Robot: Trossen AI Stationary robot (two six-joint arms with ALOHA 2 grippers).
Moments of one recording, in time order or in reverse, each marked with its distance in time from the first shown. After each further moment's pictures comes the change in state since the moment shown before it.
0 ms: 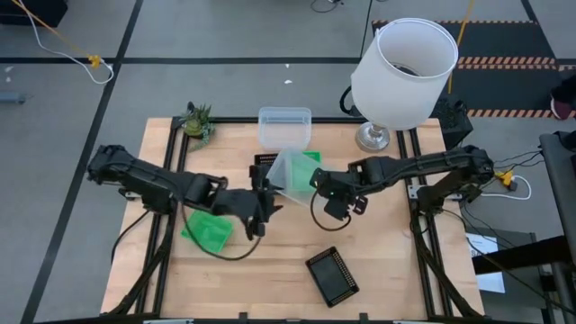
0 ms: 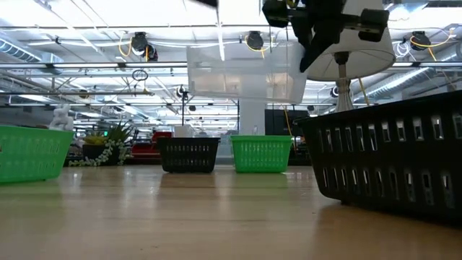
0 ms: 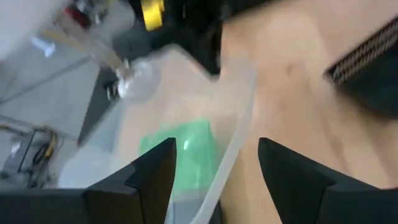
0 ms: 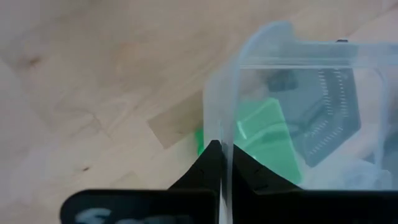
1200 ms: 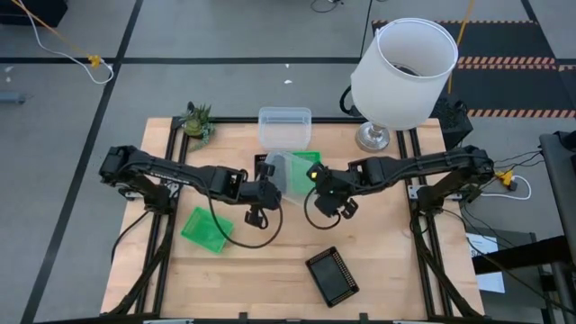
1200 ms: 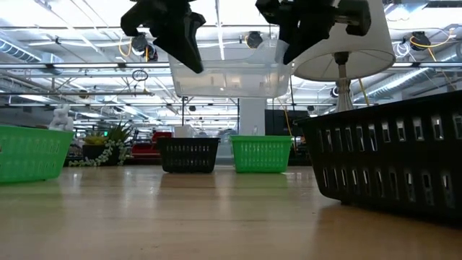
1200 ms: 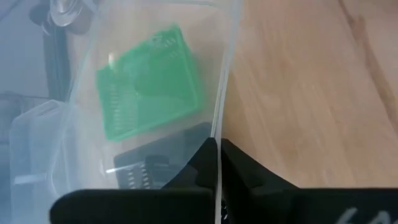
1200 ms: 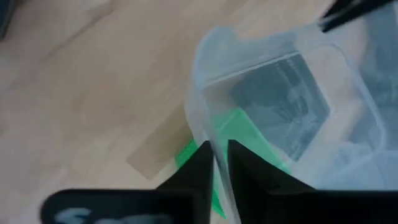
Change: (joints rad) left arm 0.148 0.114 -0.002 -0.214 0.153 0.116; right arm 0.000 0.000 0.000 0.136 0.027 0.226
